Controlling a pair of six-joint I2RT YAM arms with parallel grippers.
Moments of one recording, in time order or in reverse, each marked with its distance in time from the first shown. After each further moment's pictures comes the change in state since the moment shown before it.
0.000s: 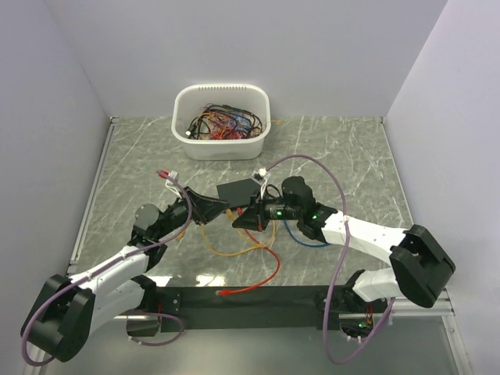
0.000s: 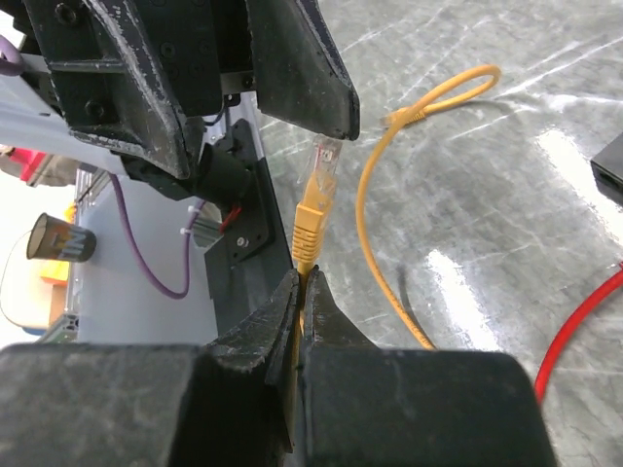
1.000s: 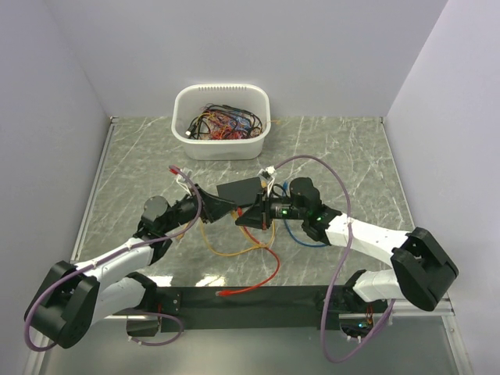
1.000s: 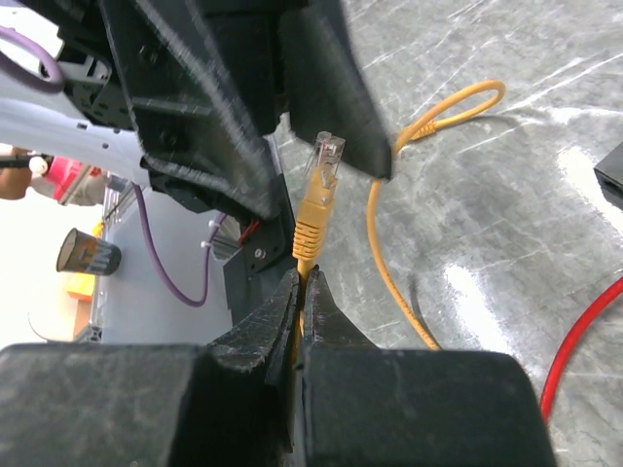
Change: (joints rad) left arm -0.042 0.090 0.075 -0.060 0.019 0.095; right arm -0.038 -0.030 -0.058 0.109 -0.042 0.074
